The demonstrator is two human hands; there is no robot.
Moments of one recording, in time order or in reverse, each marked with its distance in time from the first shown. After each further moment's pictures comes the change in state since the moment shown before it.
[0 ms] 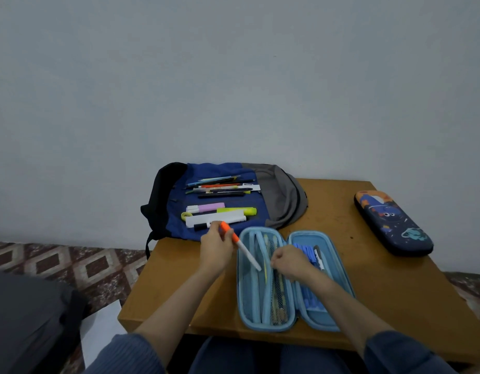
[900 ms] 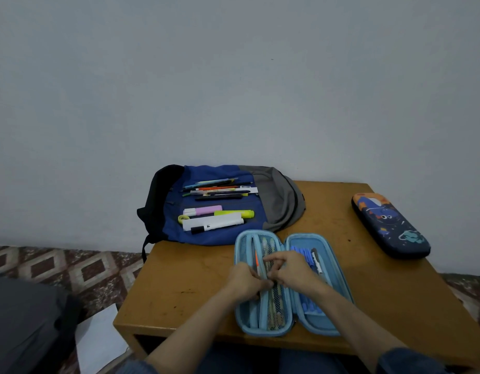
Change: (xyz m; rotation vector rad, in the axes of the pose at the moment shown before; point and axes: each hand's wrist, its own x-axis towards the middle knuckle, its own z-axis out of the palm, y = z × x) left_hand -0.041 0.006 0.036 0.215 -0.494 -0.282; right_hand -0.014 0.015 0.002 0.291 0.016 -0.147
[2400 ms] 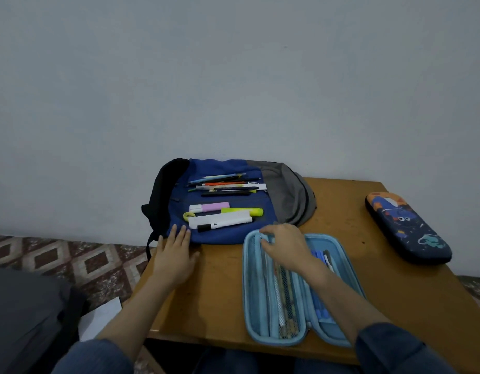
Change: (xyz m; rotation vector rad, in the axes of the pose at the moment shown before) left_hand 0.047 -0.089 -0.117 0.880 0.416 0.080; right_hand 0.043 -0.042 0.005 -0.586 0.195 -0.287
